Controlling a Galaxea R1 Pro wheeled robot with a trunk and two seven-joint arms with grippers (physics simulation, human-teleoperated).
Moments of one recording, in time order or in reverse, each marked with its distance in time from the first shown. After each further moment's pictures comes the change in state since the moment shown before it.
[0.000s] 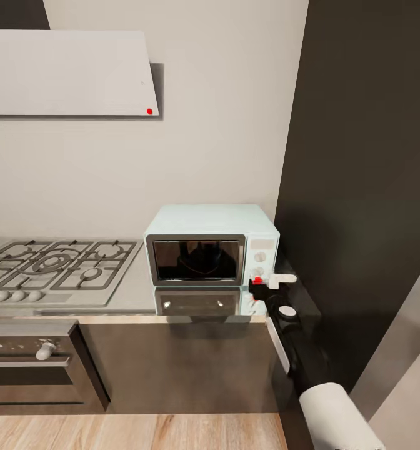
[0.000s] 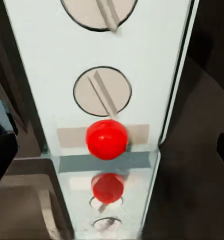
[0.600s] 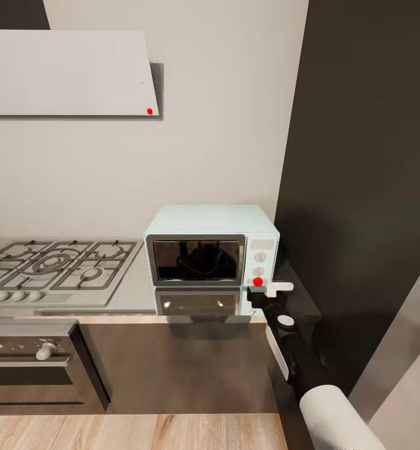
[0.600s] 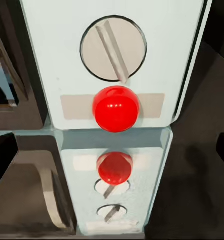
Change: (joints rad) left arm 0.000 0.003 0.000 0.000 0.000 0.000 0.000; right arm 0.000 -0.009 0.001 0.119 0.001 -0.110 0.029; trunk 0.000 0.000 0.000
